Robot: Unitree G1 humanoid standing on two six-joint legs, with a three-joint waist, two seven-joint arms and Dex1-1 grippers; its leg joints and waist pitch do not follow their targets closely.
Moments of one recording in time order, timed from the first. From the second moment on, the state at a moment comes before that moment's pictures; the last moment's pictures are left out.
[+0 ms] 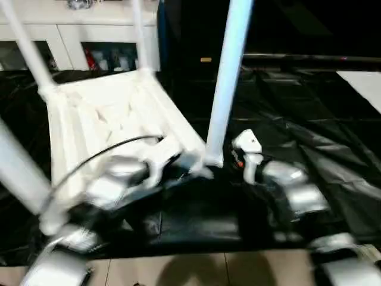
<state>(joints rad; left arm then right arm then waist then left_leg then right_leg) -0.55 0.38 -0.27 0.49 -0.05 0.21 -1.11 -0.57 -0.28 0.16 0.67 0.08 0.00 1.04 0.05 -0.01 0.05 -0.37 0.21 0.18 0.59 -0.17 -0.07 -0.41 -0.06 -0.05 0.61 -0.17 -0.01</state>
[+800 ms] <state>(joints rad) -0.56 0.36 -0.26 0.54 -0.03 0.19 -1.07 -0.55 -0.22 0.14 0.68 0.08 0.02 0.92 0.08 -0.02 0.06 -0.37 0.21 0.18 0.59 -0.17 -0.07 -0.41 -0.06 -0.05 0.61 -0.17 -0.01</state>
